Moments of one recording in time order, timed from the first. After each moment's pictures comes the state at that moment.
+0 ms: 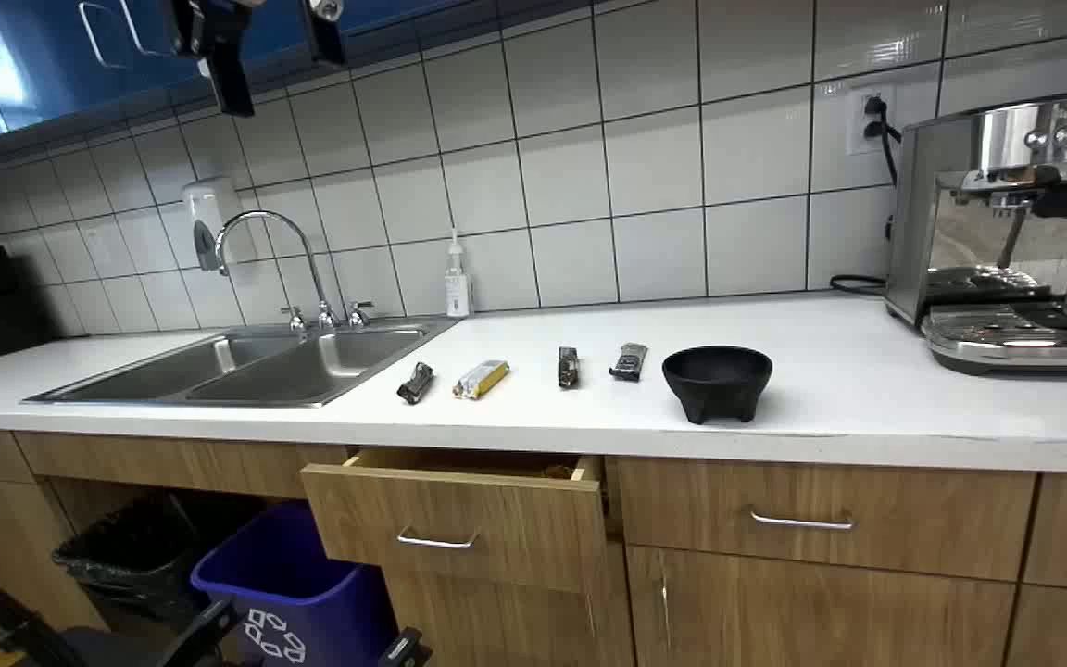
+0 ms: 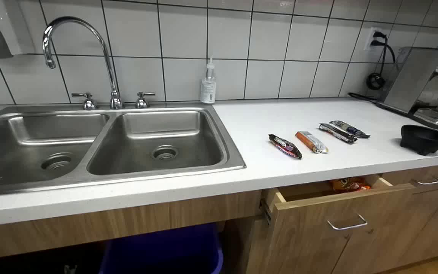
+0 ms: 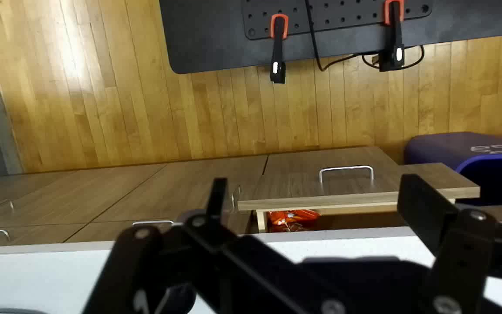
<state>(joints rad) -0.09 -0.79 -0.06 -2.43 -0.18 1.55 -0.07</state>
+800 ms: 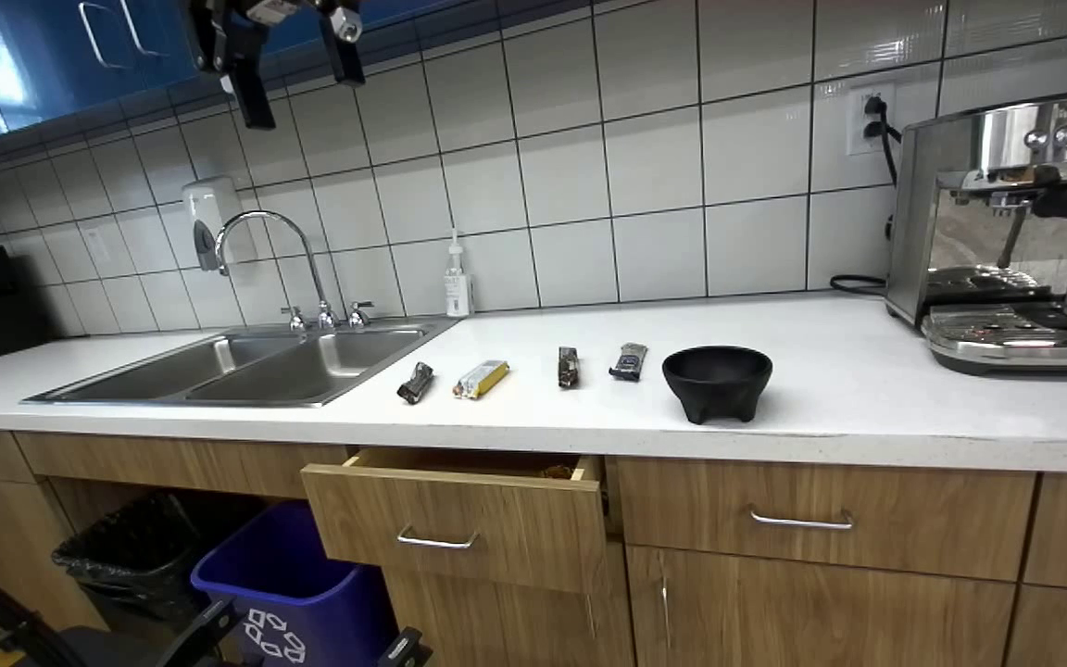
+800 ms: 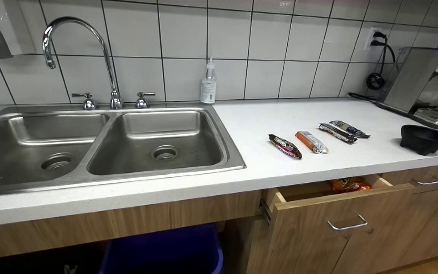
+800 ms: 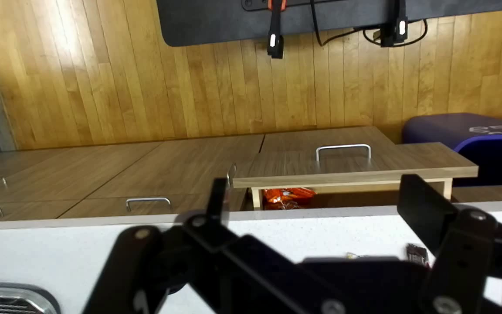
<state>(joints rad) -0.08 -0.79 -0.06 -2.46 -0.18 1.64 -0.07</state>
